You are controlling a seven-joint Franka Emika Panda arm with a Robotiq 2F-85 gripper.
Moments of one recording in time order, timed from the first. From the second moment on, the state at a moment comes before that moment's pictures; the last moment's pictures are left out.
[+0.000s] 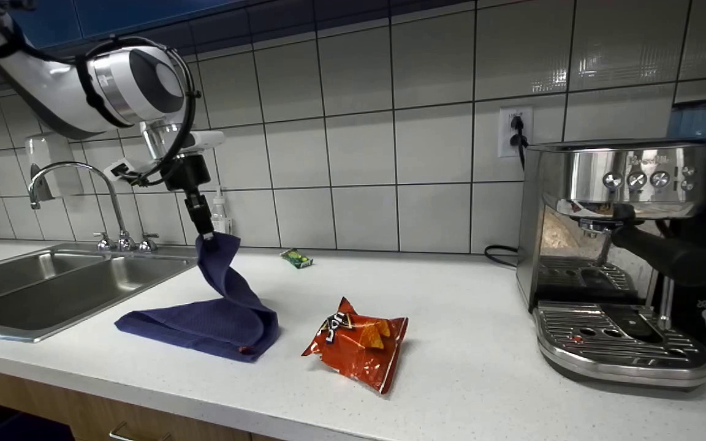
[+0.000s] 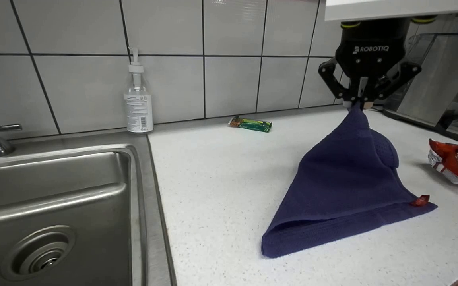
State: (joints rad) arm 0.12 -0.01 0.08 -2.27 -0.24 2.23 1.20
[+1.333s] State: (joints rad) arm 0.20 0.00 0.19 -2.30 -0.35 2.20 1.42
